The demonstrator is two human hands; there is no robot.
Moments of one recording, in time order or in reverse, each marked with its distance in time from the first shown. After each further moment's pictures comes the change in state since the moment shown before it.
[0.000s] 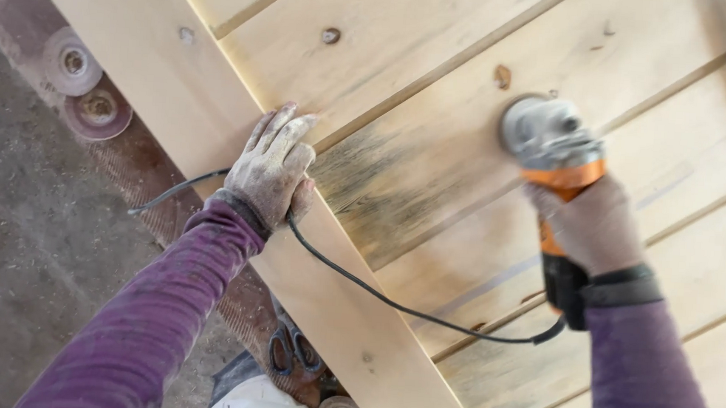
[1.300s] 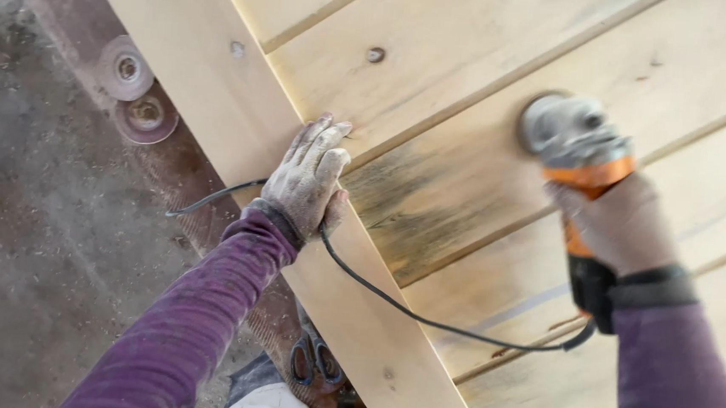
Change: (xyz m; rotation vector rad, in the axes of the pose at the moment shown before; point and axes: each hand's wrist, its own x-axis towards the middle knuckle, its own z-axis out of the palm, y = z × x) left_hand -0.001 -0.003 -0.001 -0.107 0.057 -0.017; right_hand 0.028 -0.020 0.009 -0.032 0.016 -0.105
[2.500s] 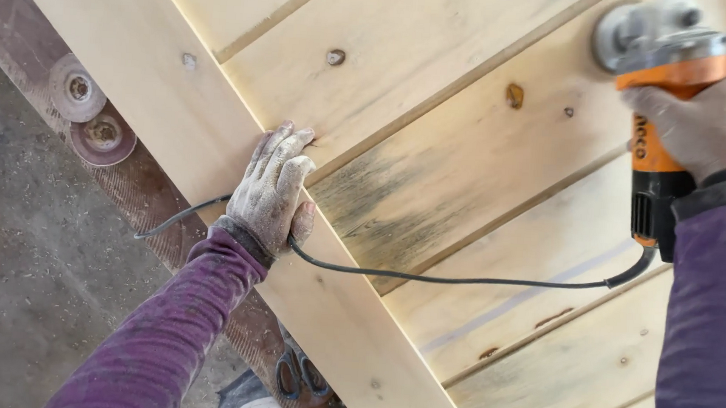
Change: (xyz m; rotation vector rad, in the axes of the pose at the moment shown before) left_hand 0.002 0.000 0.000 0.018 -0.014 -0.027; right_hand 0.082 0.028 -0.061 -0.179 0.064 -0.185
